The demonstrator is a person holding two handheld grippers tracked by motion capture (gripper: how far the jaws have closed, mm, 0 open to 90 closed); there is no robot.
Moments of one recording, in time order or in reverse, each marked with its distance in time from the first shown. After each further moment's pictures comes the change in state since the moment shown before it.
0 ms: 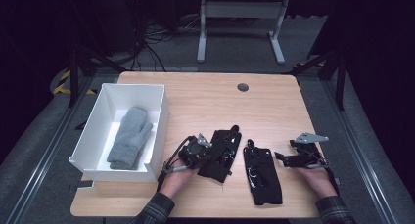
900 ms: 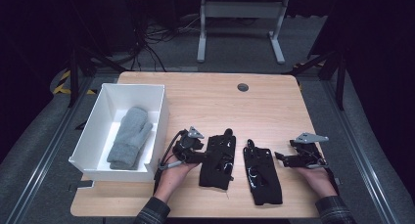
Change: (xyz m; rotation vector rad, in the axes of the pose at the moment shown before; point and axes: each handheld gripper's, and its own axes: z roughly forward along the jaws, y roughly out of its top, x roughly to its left) left arm 0.024 0.006 -0.011 -0.111 0.044 -0.118; right arm 0.000 0.000 0.000 0.000 0.000 0.001
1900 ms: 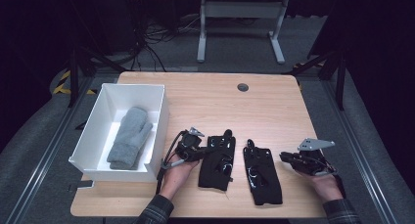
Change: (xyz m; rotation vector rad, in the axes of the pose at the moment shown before) left arm 0.004 -0.004 0.012 0.016 -0.058 -0.091; right arm 0.022 -0.001 -0.036 0.021 0.149 -0.084
